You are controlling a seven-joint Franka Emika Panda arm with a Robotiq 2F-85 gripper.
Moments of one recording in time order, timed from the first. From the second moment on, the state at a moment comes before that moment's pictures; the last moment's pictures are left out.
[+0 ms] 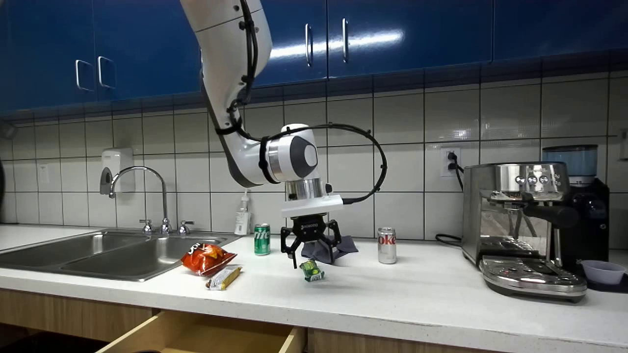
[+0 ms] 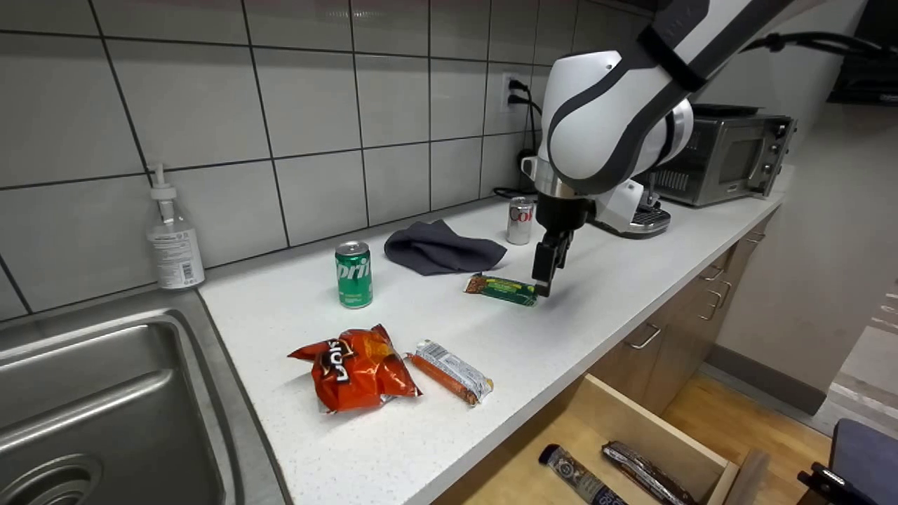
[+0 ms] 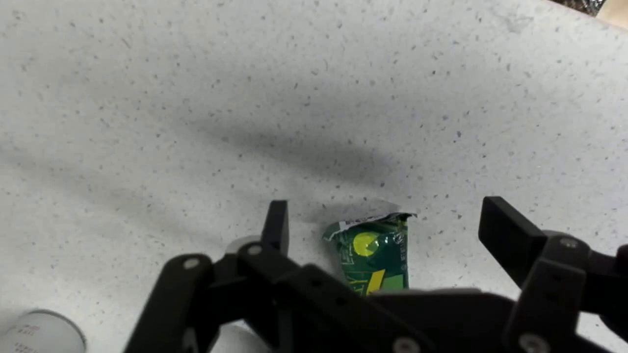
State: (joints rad) arm -0.11 0.38 -0.07 -2.09 -0.13 2.54 -0.46
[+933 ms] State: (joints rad) arm -0.12 0.55 -0.03 -1.87 -0.13 2.48 -0.52
